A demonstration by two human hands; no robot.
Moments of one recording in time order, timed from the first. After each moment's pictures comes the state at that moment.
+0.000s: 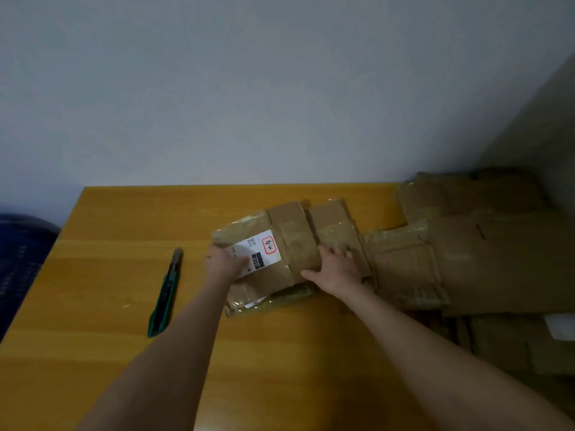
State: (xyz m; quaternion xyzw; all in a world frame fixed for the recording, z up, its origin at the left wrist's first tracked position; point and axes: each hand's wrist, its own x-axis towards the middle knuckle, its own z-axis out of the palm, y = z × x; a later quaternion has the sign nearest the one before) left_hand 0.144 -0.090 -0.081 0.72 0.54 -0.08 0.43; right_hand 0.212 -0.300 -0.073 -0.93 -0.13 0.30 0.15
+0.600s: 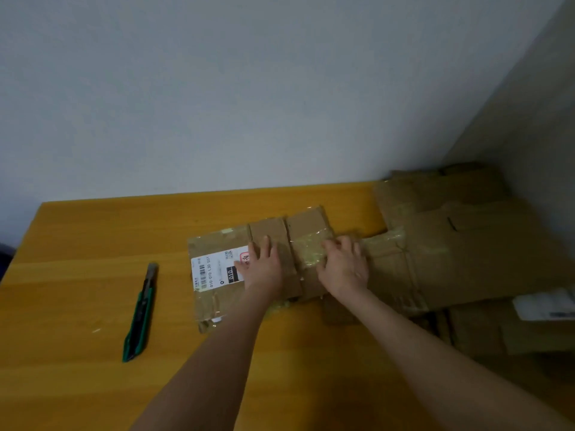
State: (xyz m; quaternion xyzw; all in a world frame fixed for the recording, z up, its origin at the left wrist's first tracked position) left_hand 0.178 -0.176 -0.101 0.94 0.19 -0.25 0.10; right_hand 0.215 -0.325 -0.052 -0.97 -0.10 0.18 0.10
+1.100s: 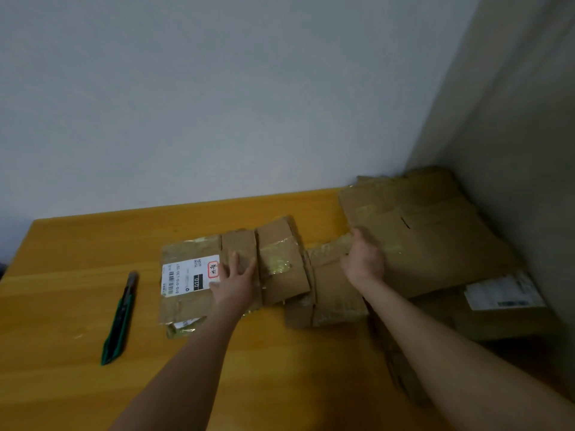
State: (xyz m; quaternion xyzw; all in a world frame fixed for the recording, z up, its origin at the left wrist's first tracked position) left_hand 0.157 -0.201 -0.087 0.94 0.20 -0.28 0.07; right_hand 0.244 -0.421 -0.041 -0.97 0.07 0.12 0.22
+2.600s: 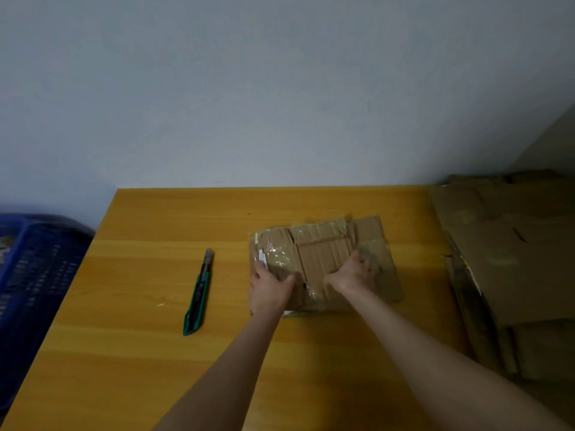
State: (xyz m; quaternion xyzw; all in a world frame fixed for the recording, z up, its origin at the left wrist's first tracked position) left_hand 0.105 -0.125 -0.090 0.78 0.48 -0.11 0.38; right_hand 0.192 -0.254 -0.076 -0.92 0.08 0.32 0.21
